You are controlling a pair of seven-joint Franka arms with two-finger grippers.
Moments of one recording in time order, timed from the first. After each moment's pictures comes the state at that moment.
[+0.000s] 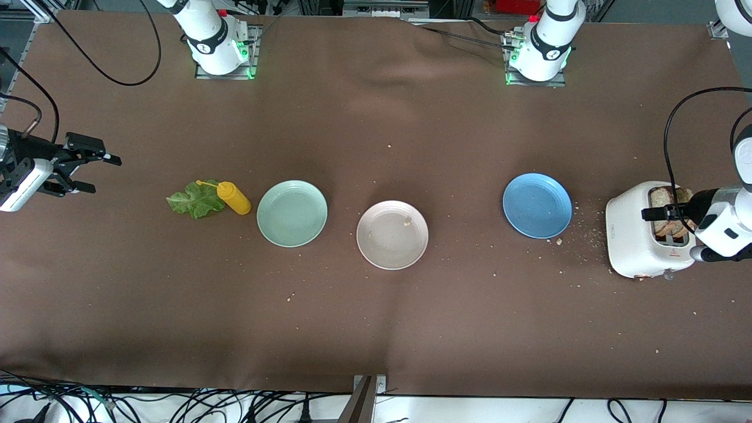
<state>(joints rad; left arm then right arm) 0.11 0.46 0.09 -1.47 0.03 1.65 0.07 -0.02 0.18 -0.27 -1.81 0.49 1.72 -1.11</state>
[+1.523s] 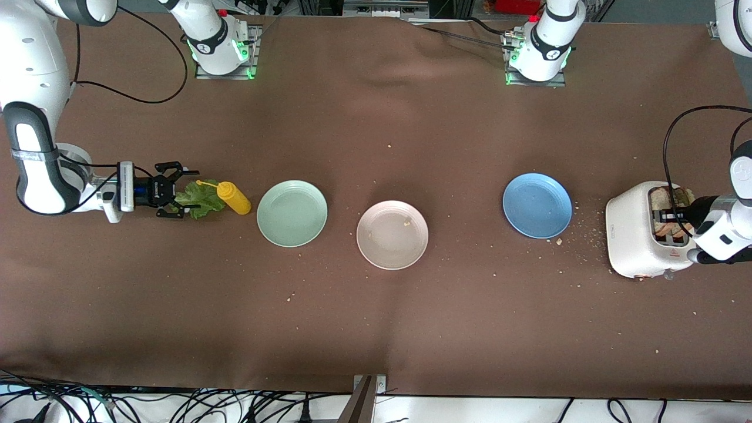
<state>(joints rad) 0.17 0.52 0.09 -1.49 0.06 1.69 0.13 -0.16 0.77 -0.23 -1.85 1.10 1.42 -2.52</state>
